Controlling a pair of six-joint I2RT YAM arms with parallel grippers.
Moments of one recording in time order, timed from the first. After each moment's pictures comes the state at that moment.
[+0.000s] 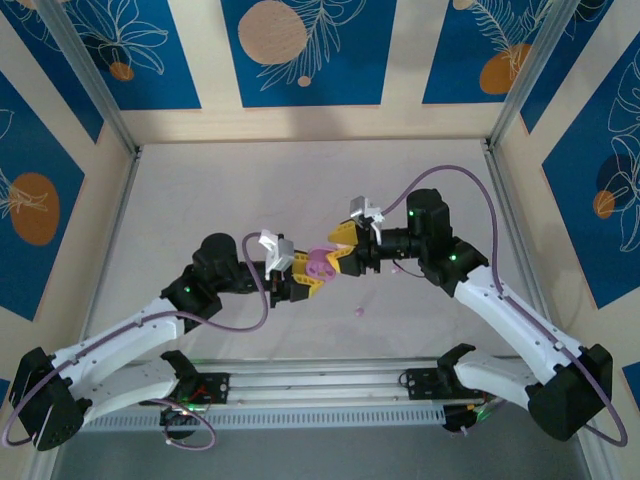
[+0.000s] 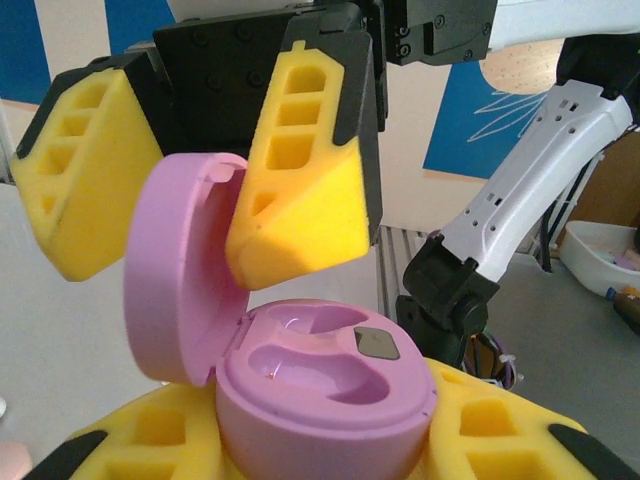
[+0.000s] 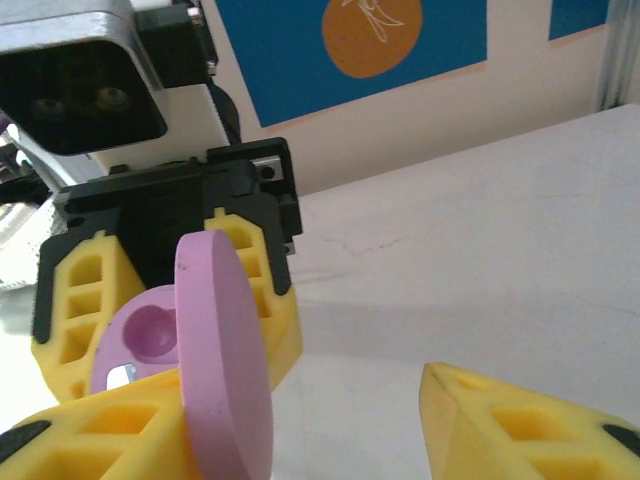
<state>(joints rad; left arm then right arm) -0.79 0.97 0.65 0.22 0.71 -0.07 0.54 1.05 0.90 -0.18 -0.91 -0.03</state>
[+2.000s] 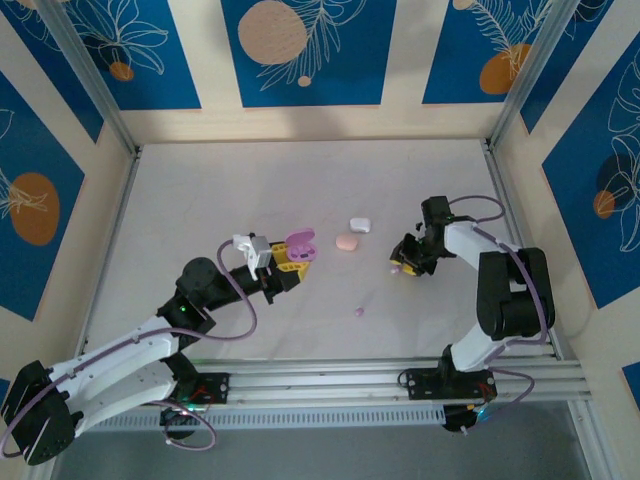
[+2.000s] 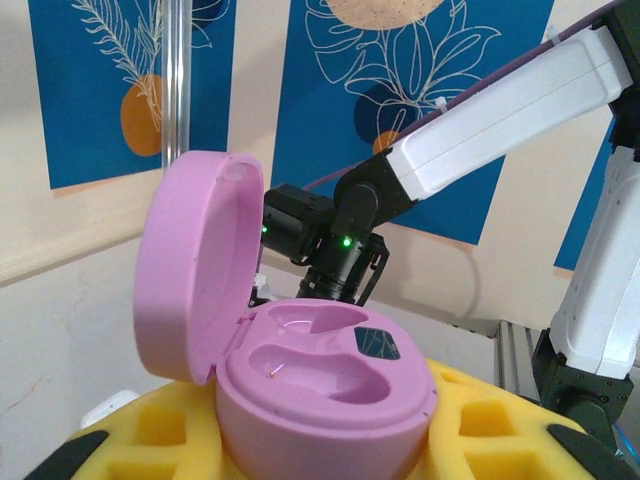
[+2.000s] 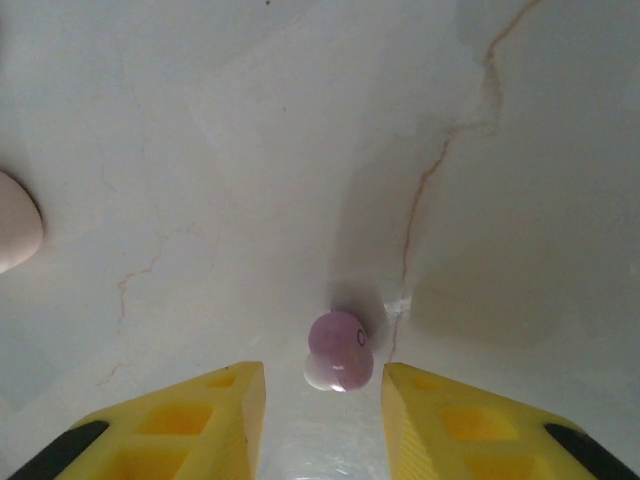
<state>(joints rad) -0.80 0.85 0.45 0.51 0.38 -0.18 0.08 1.61 0.90 -0.65 -0.36 0.58</state>
